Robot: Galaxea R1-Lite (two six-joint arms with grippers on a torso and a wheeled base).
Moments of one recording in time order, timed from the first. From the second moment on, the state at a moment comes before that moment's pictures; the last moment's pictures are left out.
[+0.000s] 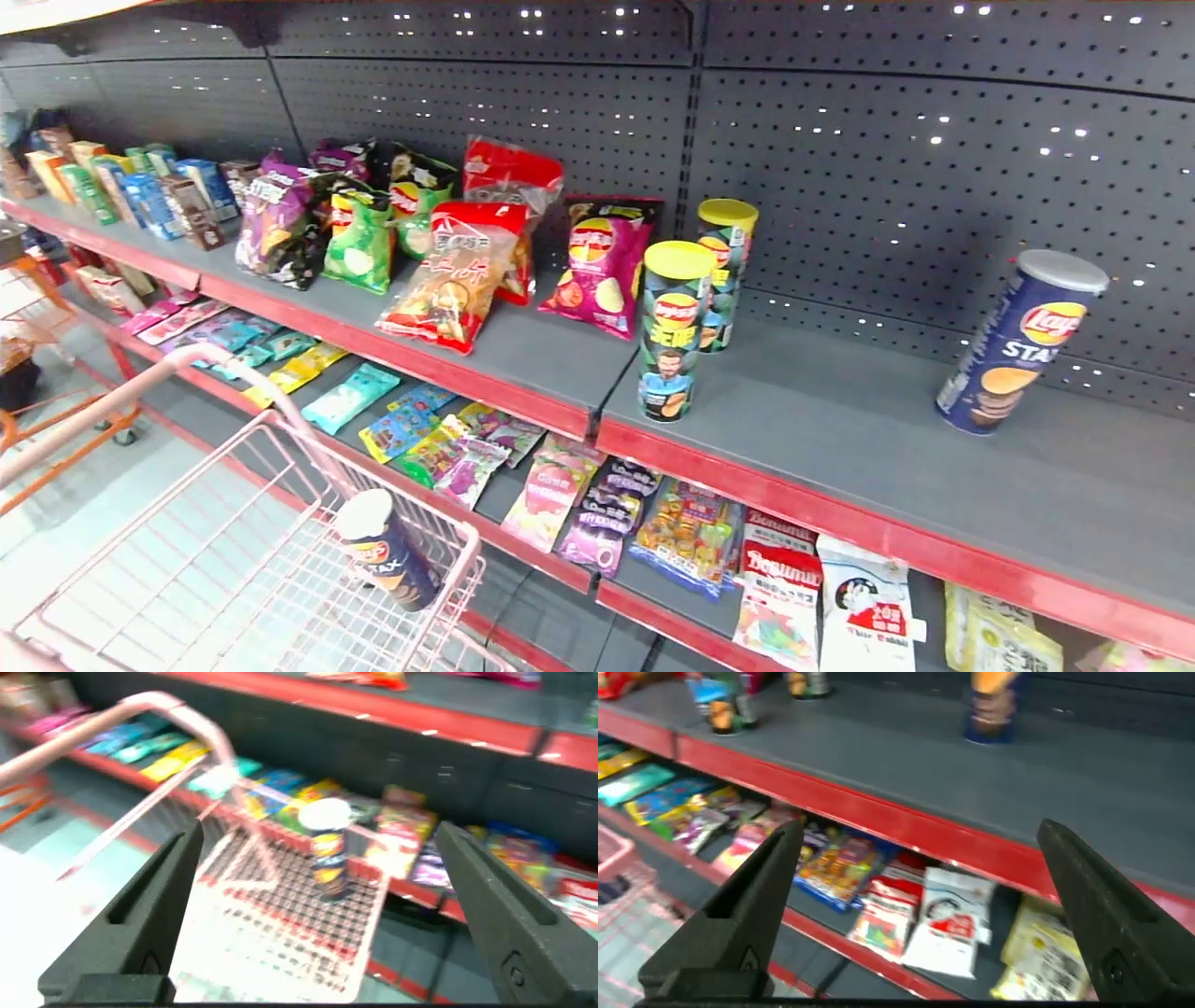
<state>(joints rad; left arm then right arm) 0.04 0.06 0.00 0.00 -0.01 0.00 0.00 0.00 0.00 0.00 0.00 -0.01</state>
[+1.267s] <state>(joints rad) 0.04 0.06 0.00 0.00 -0.01 0.00 0.00 0.00 0.00 0.00 0.00 0.00</state>
